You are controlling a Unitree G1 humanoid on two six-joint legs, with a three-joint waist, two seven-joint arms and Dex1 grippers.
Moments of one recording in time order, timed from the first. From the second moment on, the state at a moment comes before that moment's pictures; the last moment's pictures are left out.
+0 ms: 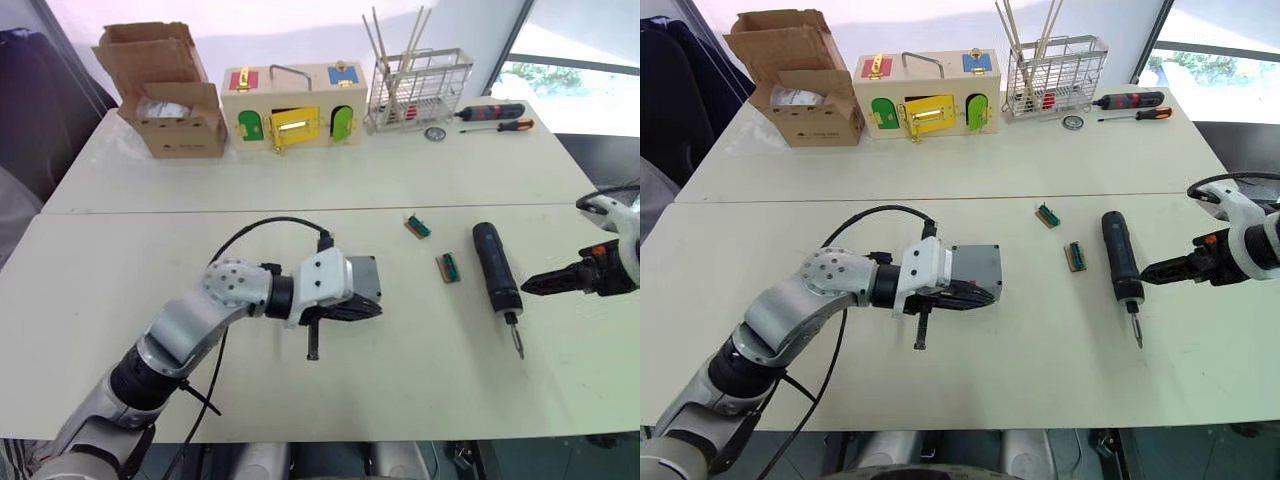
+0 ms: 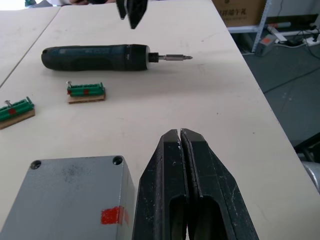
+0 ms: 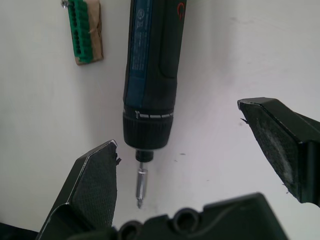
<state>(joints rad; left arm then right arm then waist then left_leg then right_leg) -0.51 0.53 -0.42 -0.49 -0.38 0.60 -0.92 -0.76 -1.33 0.32 0.23 0.43 1.35 1.16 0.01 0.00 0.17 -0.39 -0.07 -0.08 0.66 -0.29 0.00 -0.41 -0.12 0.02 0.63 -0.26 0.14</state>
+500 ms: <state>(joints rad) -0.48 0.52 -0.42 -0.54 -0.37 0.65 -0.87 -0.96 -1.10 0.58 0.50 0.26 1.37 1.20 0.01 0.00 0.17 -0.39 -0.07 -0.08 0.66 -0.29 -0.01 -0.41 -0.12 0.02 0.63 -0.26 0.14</state>
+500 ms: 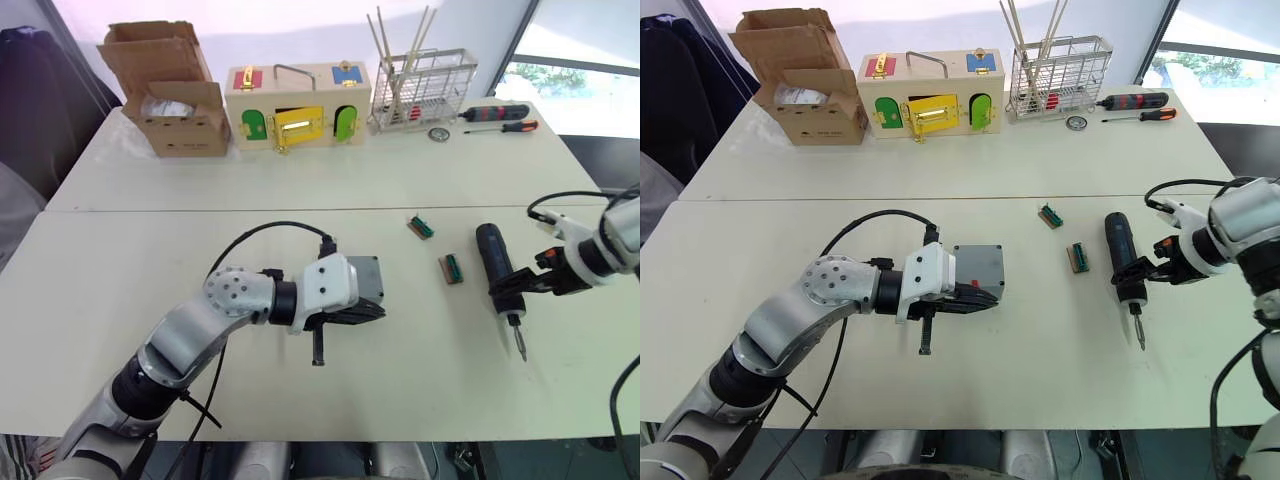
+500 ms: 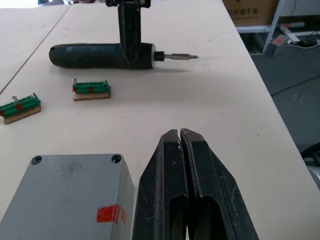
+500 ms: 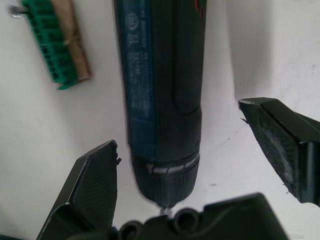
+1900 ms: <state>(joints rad) -0.63 0.55 -0.20 -0.14 -0.42 0.60 -0.99 -0.57 -0.30 -0.58 -0.47 0.53 0.93 0.57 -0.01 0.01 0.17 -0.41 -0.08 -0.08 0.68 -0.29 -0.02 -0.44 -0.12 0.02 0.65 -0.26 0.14</state>
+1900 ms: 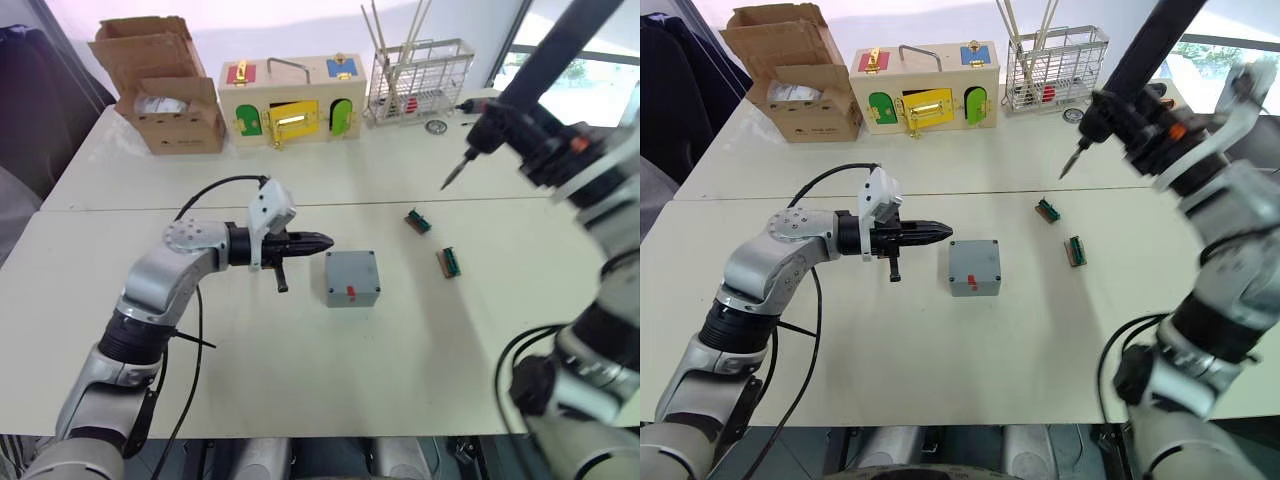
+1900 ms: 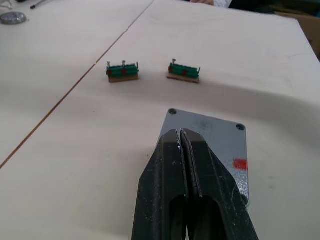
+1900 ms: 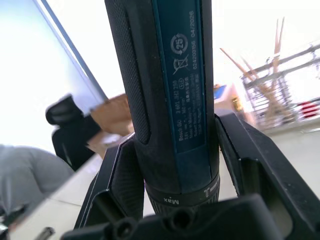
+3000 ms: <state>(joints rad) -0.63 0.47 -0.34 -0.03 -0.23 0.44 -1.03 -0.28 -0.28 -0.18 -0.56 0.50 0.65 0.38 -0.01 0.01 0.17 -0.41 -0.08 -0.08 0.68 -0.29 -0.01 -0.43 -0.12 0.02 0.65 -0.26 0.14</state>
